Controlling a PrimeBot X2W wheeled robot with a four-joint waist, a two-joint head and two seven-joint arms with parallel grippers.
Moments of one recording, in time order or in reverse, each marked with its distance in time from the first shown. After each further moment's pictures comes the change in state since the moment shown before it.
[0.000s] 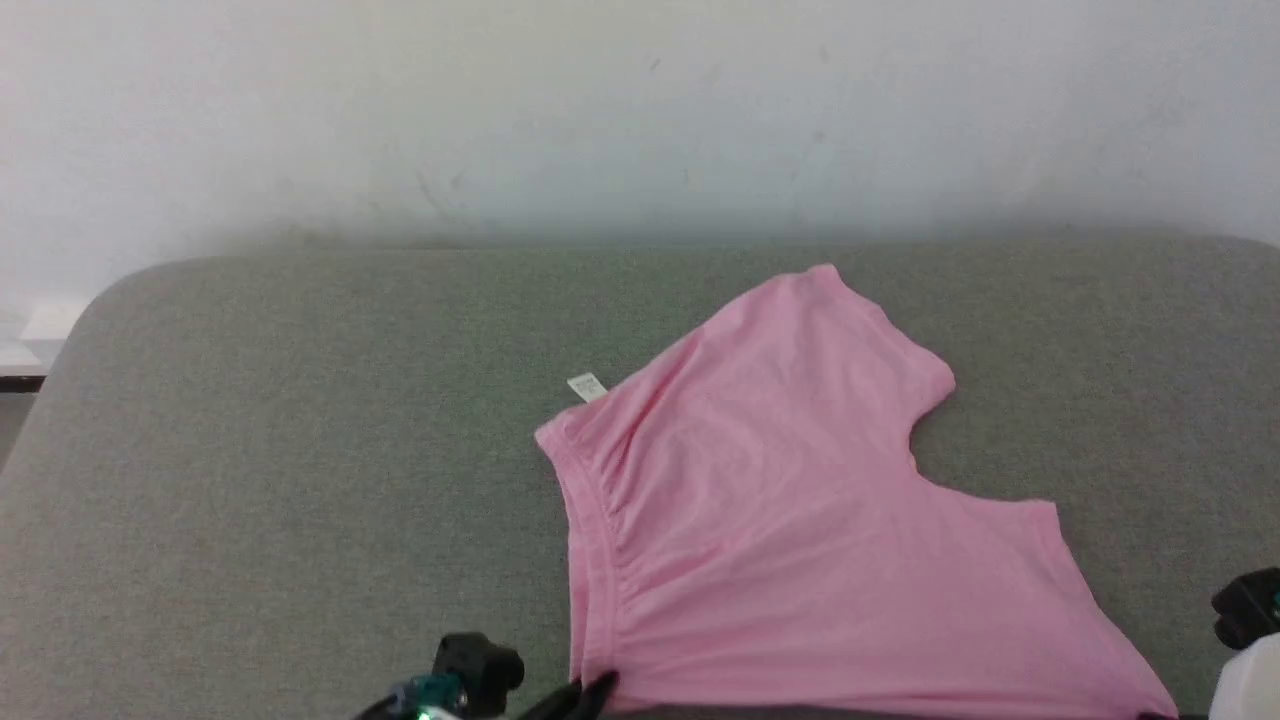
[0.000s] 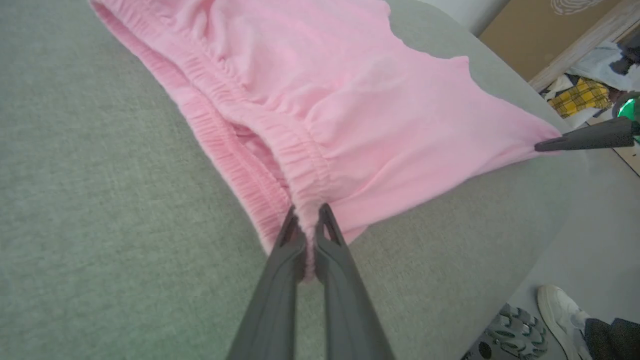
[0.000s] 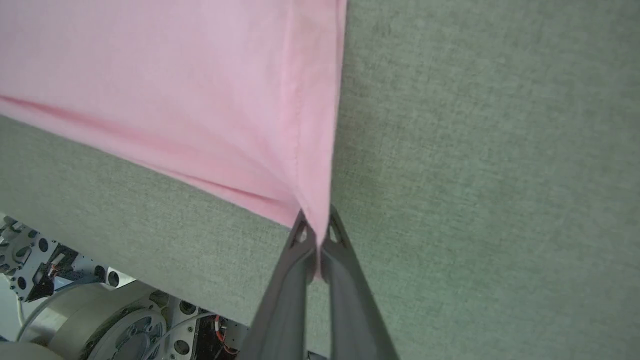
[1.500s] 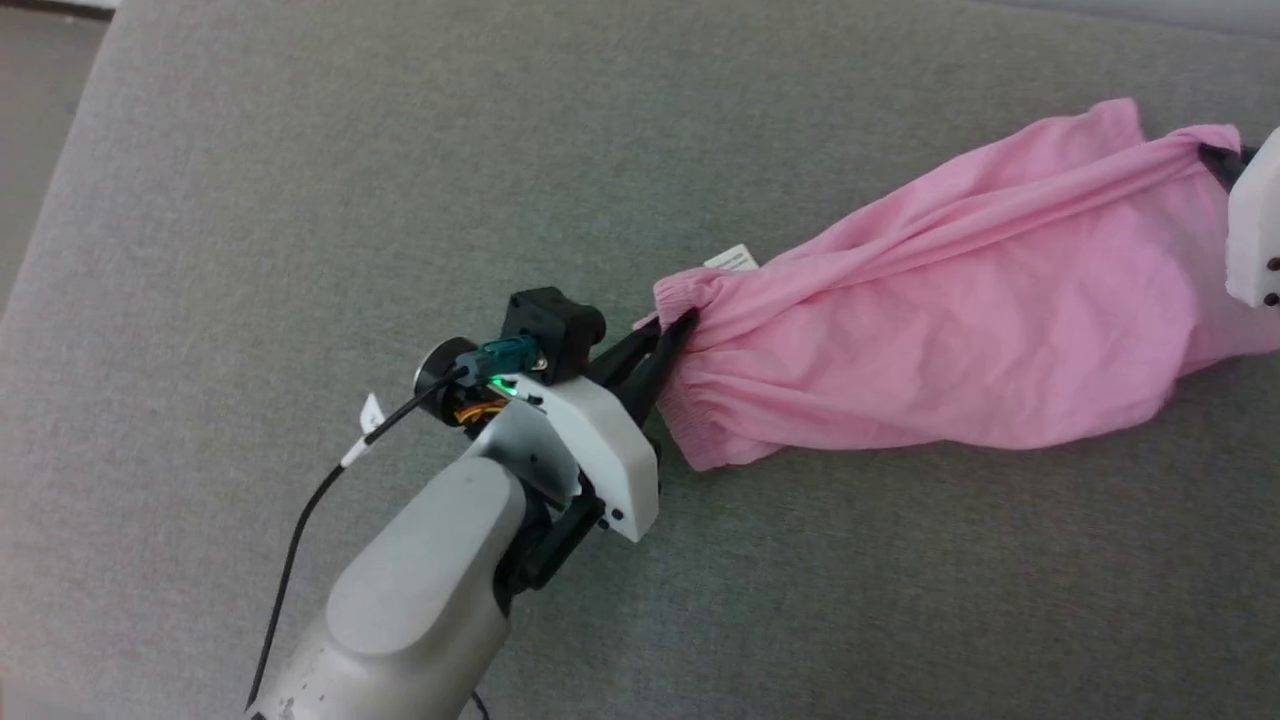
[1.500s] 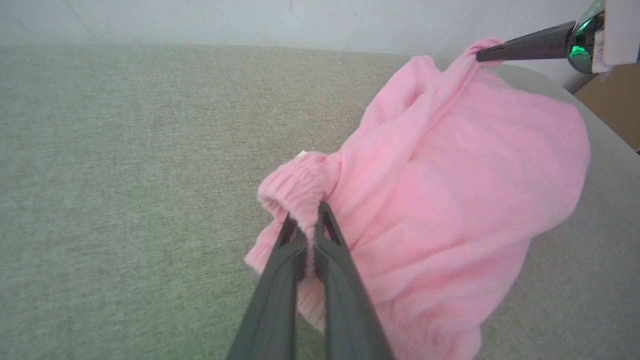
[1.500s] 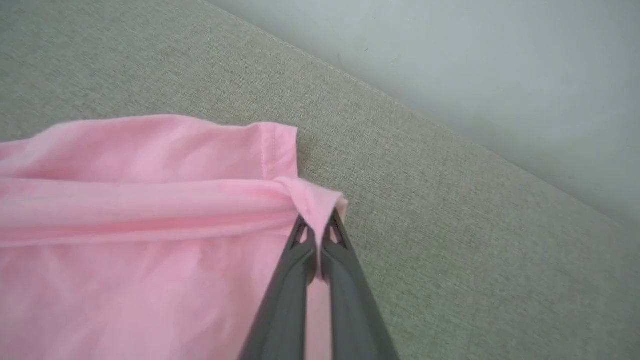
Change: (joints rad) left arm -0.490 -0.138 0.000 0.039 0.067 0.024 0.063; right arm -0.732 0.219 -0.193 0.233 -0.430 -0.009 0.042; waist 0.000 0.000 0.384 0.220
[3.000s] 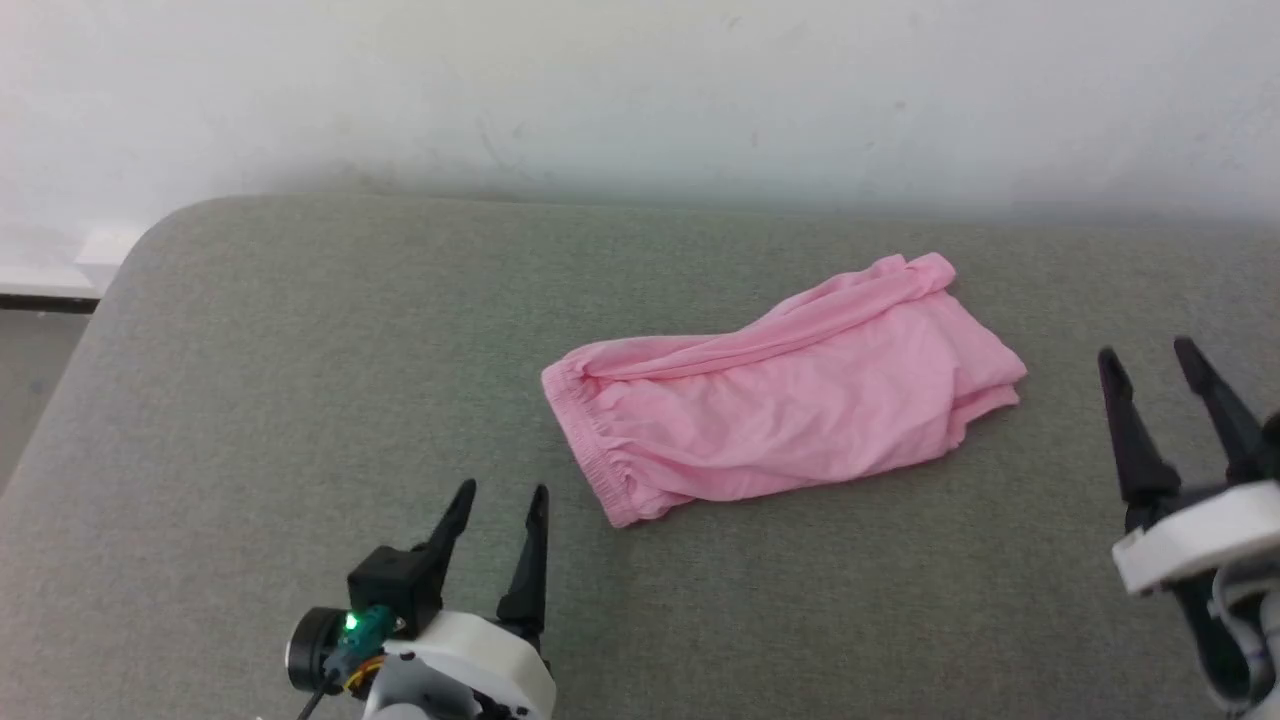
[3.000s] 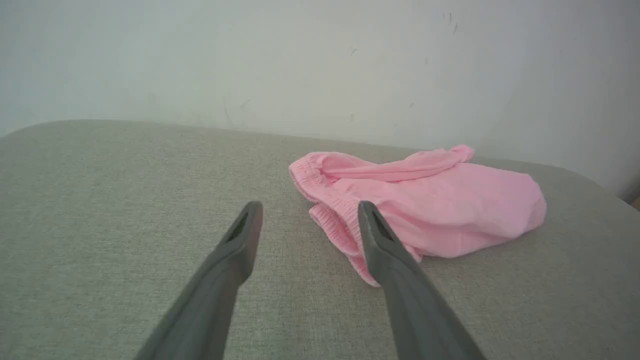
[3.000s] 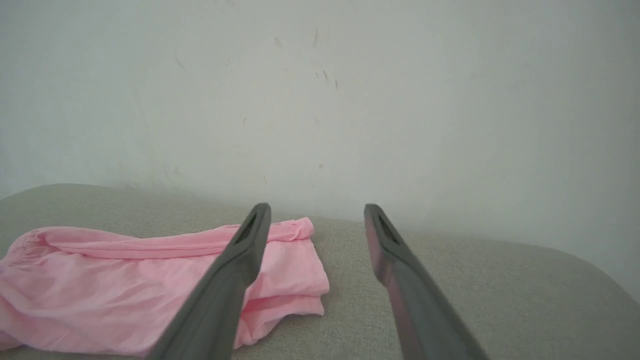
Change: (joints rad) left arm 0.474 0.002 0.227 -0.100 0.130 0.217 -0.311; right arm 0.624 0.222 -0.337 -0.232 -0.162 0.000 -0.737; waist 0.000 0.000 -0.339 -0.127
